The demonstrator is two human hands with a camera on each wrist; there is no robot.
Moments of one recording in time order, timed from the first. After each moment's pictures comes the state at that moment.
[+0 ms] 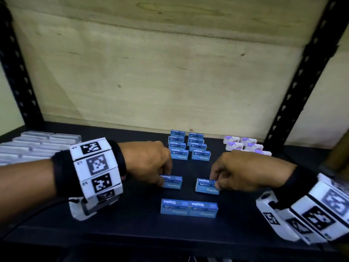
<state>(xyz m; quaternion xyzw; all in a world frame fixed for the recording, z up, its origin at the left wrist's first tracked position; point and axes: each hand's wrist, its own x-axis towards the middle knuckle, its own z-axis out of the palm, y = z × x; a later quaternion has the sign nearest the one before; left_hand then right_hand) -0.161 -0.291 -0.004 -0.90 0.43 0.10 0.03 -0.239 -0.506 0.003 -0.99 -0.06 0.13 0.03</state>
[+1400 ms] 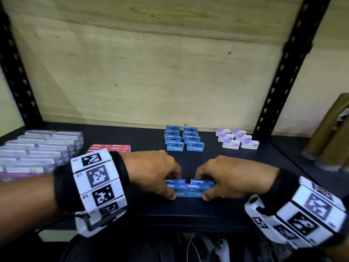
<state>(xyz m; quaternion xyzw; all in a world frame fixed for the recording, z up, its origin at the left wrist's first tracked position) -0.213 -0.291 -0.011 -0.89 0.44 0.12 0.02 -0.280 -0.474 -0.007 -0.99 -0.09 0.14 0.01</state>
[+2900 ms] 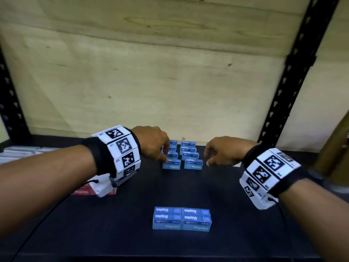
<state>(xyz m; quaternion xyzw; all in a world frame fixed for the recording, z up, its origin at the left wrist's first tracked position) -0.109 -0.325 0.021 -0.93 0.36 0.04 0.09 -0.175 -0.529 0.016 -0.99 0.05 0.10 0.01</state>
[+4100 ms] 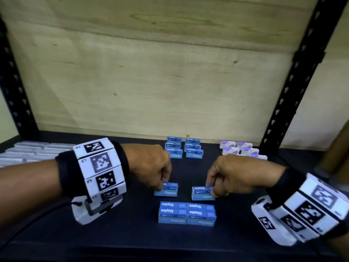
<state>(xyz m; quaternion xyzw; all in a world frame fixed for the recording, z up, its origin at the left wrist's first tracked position) -0.152 -0.300 0.003 -0.90 0.42 0.14 0.02 -0.228 -0.514 -0.003 -0.98 -0.05 0.16 0.10</state>
